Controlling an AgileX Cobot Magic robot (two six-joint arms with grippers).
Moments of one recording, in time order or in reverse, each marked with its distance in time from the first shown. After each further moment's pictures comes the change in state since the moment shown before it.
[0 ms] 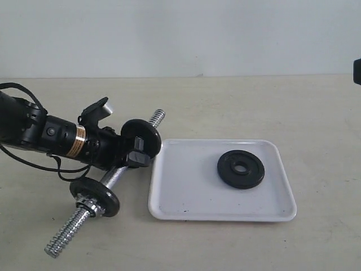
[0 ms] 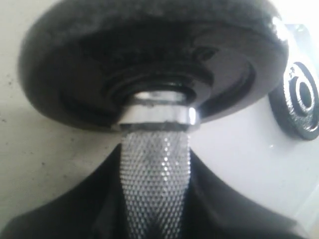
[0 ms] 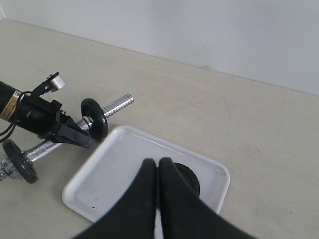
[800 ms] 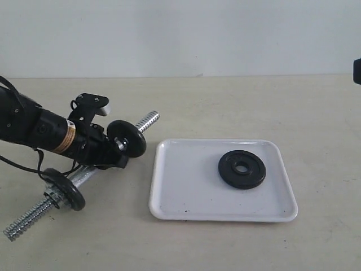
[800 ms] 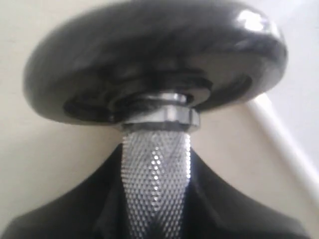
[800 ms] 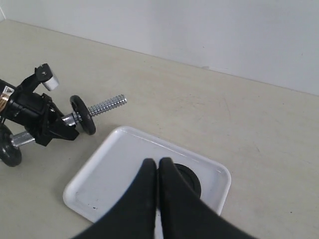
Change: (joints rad) left arm -0.004 -0.100 0.019 0.237 0.236 0.142; right arm 0.000 0.000 0.000 0.000 -0.002 0.000
